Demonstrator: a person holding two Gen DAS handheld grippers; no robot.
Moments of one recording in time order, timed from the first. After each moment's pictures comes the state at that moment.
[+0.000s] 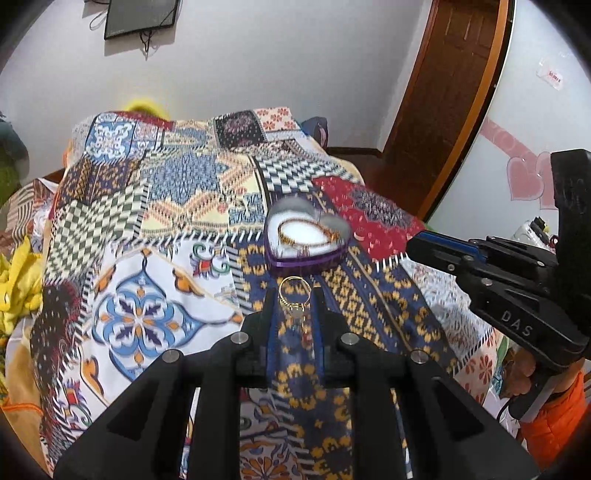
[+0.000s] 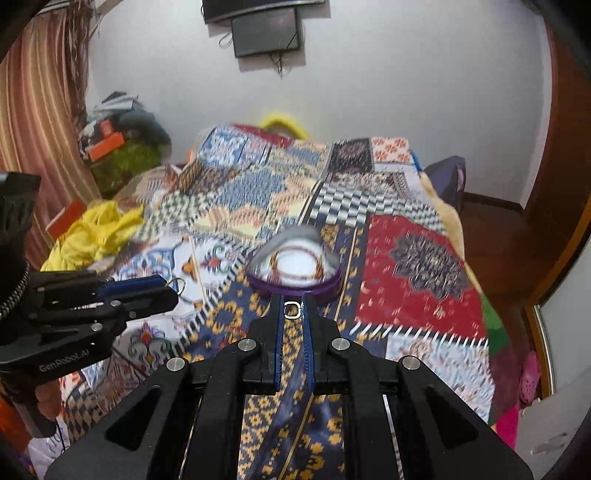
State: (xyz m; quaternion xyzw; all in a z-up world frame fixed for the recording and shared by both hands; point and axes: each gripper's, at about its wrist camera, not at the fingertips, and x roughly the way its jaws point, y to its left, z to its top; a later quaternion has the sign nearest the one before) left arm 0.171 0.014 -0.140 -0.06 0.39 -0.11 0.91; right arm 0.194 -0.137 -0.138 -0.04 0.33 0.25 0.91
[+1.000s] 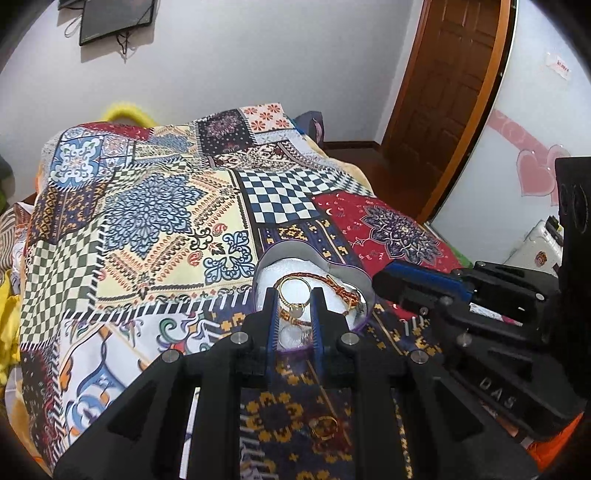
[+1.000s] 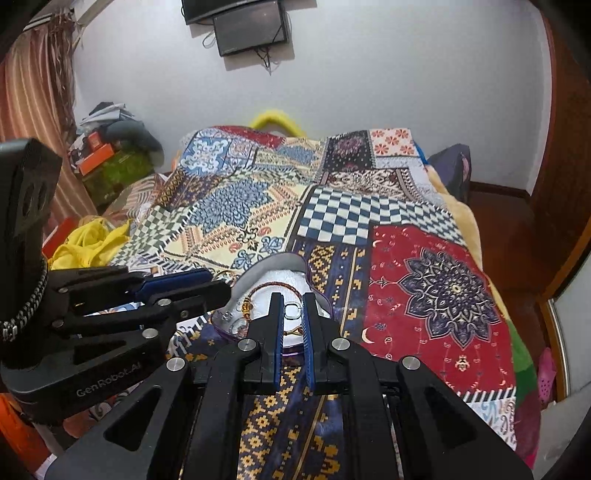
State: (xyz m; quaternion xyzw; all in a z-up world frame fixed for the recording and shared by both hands) left arm 0.272 -0.004 -0.164 -0.03 0.40 -0.12 0.91; right arm 0.258 -0.126 -0.162 -0.02 0.36 0.25 0.90
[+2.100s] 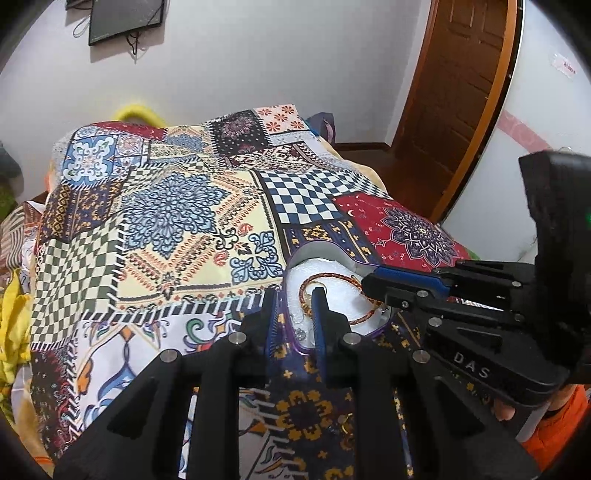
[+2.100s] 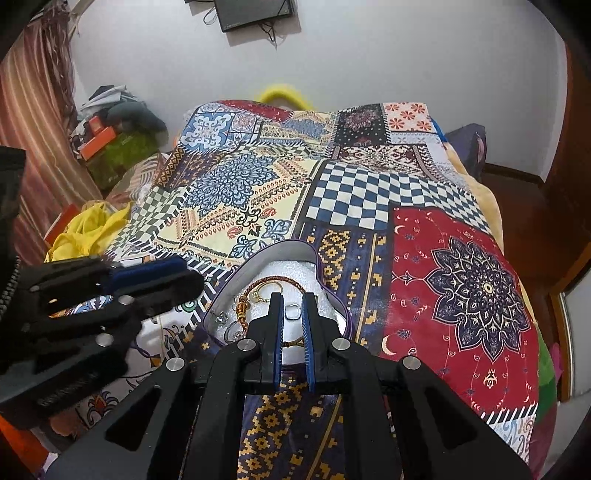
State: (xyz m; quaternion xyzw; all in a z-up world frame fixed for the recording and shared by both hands) left arm 0.267 0.017 -0.160 -0.03 0.40 -0.10 0.91; right arm 0.287 -0.113 -0.178 -0.02 0.40 0.27 0.88
